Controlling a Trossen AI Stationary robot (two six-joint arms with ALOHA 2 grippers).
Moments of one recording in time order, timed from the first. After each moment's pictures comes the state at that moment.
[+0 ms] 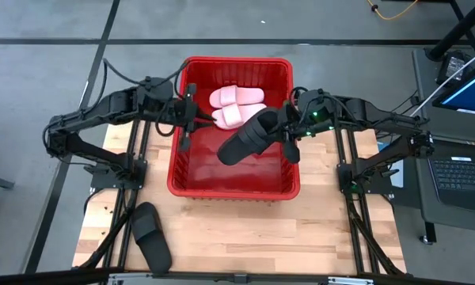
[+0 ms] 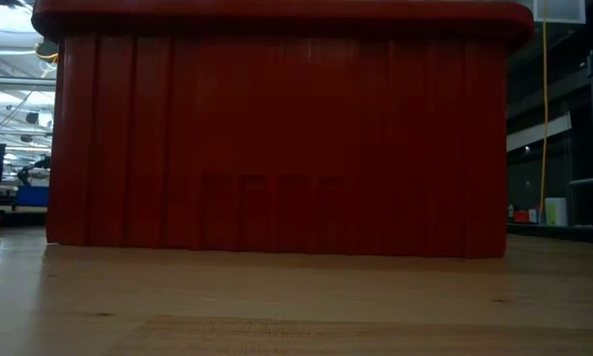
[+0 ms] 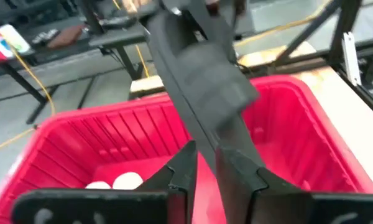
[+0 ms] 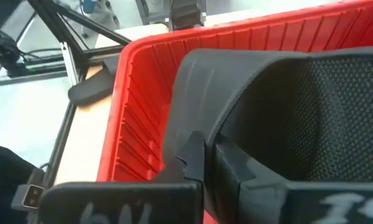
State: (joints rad) left arm 0.22 1.20 1.49 -0.70 0.09 0.32; right arm -0.09 1.36 1.58 -0.78 -0.11 0.09
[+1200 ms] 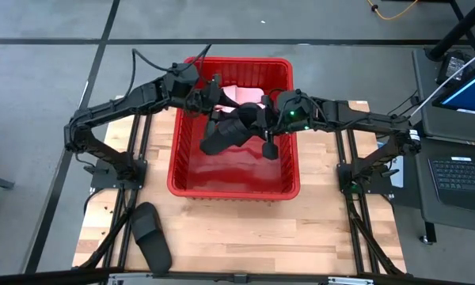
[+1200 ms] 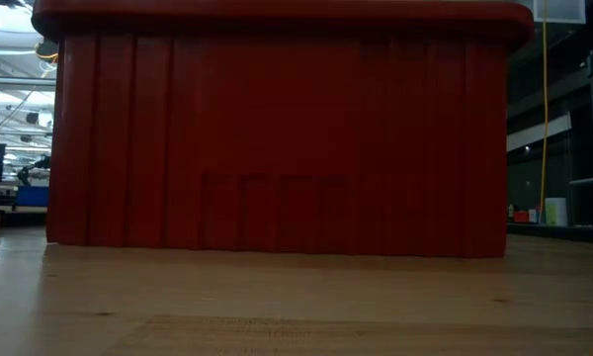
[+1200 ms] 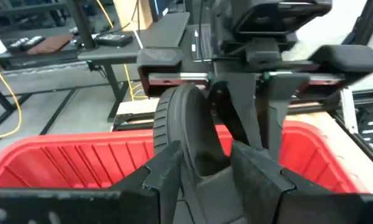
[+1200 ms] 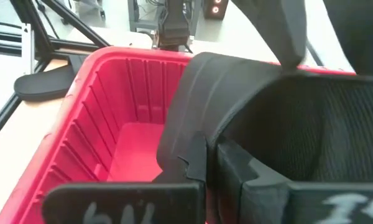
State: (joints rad) left arm 0.35 1.41 1.53 -0.44 0.32 0.22; right arm -0.11 1.50 1.58 -0.56 -0.07 -0.19
